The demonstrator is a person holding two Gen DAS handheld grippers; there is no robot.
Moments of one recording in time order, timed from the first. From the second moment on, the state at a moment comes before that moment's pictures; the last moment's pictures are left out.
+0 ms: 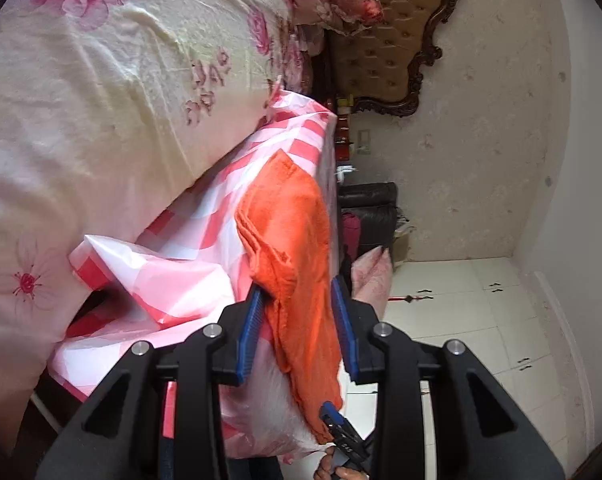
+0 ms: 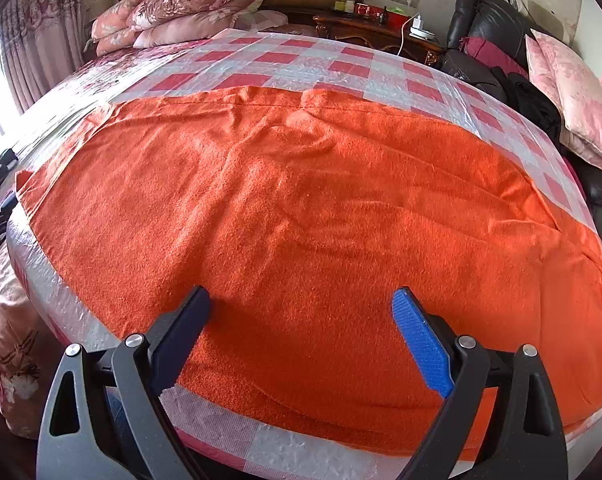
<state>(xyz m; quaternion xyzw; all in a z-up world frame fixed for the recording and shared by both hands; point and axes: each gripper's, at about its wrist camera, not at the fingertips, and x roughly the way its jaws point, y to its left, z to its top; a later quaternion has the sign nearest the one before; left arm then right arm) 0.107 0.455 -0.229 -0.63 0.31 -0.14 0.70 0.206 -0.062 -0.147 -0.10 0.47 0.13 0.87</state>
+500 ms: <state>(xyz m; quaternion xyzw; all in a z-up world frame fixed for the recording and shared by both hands) 0.126 0.400 -0.112 -0.35 0.39 0.06 0.85 0.211 -0.081 -0.133 -0.06 0.48 0.12 0.87</state>
